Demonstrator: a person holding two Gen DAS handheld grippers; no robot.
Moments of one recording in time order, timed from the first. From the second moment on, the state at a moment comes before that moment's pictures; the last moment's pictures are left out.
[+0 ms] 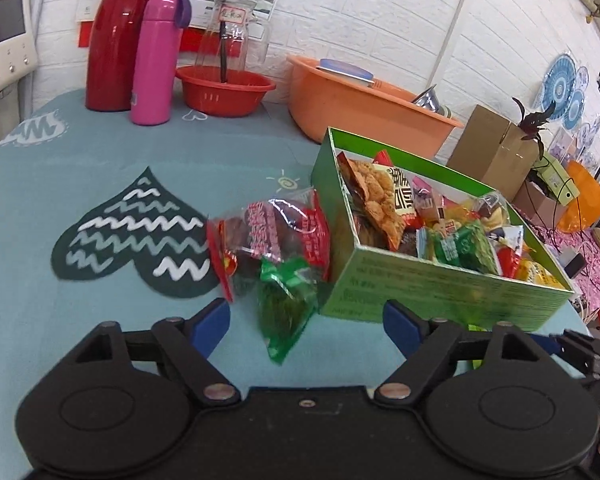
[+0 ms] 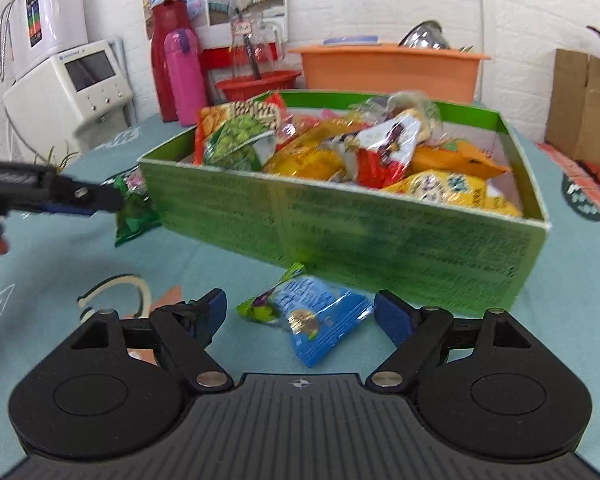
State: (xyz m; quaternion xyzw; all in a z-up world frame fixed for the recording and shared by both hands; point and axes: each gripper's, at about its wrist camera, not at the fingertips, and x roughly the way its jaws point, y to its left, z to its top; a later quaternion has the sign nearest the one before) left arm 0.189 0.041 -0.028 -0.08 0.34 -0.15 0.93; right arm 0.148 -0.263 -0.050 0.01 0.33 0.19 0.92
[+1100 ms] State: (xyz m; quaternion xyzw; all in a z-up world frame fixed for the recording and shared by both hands) left arm 0.176 0.024 -0.027 -0.06 0.37 -0.19 0.91; right arm 0.122 -0.247 -0.027 -0.01 0.30 0.24 0.92
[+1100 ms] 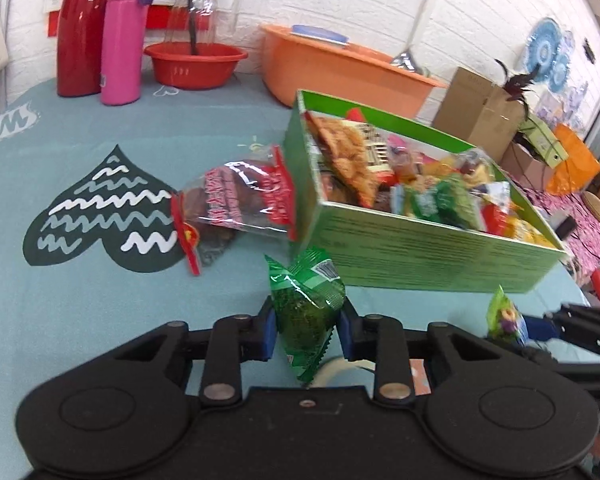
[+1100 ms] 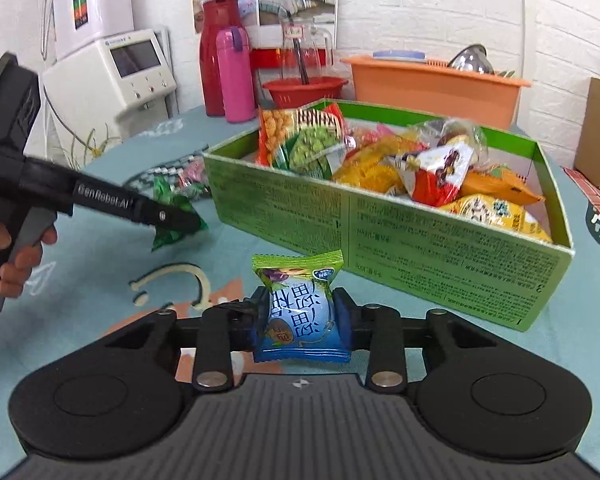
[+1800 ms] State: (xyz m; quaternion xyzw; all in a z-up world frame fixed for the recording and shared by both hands) left arm 0.201 -0.056 0.051 -0.06 0.27 -0.25 0.93; right arm 0.141 -0.306 0.031 0.03 0.18 0.15 0.97
